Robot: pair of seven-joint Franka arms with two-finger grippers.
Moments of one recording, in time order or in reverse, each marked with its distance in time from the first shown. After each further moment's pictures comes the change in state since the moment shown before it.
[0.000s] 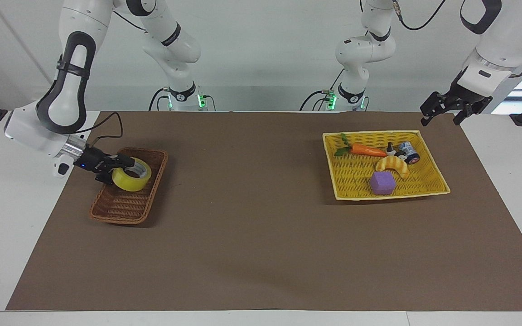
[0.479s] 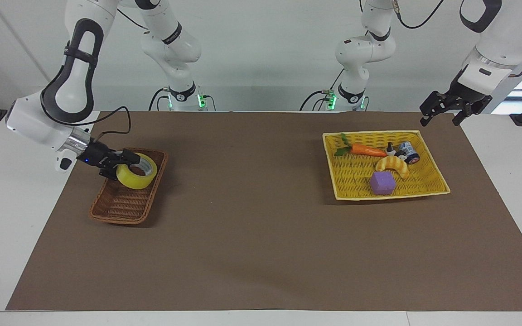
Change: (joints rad) left arm 0.000 0.000 -0.001 0.006 -0.011 0.016 -0.001; right arm 0.027 -0.043 -0.004 0.000 0.007 -0.014 0.087
